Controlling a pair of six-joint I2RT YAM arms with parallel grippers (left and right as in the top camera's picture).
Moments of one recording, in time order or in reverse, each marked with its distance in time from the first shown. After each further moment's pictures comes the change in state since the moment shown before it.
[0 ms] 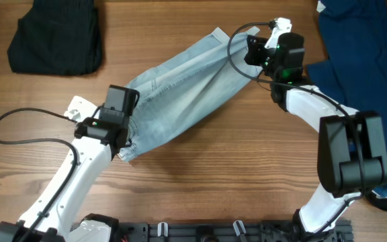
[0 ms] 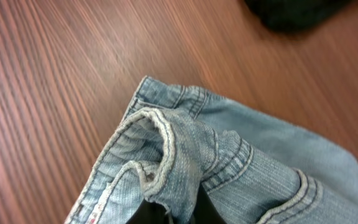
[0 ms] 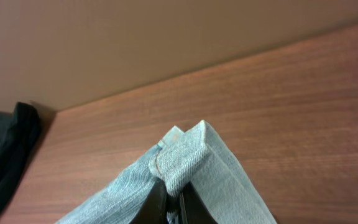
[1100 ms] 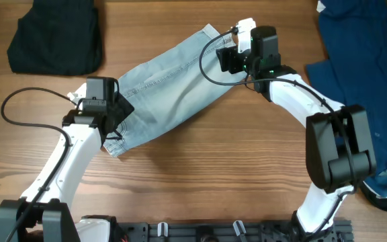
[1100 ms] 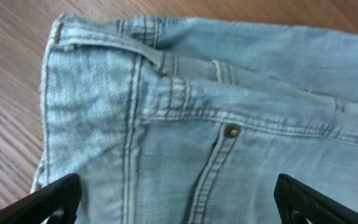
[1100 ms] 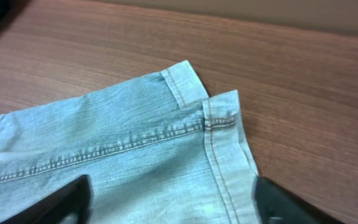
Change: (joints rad) left arm 0.164 0.112 0.014 0.100 0.331 0.474; right arm 0.109 0.058 0.174 -0.362 0.020 -0.420
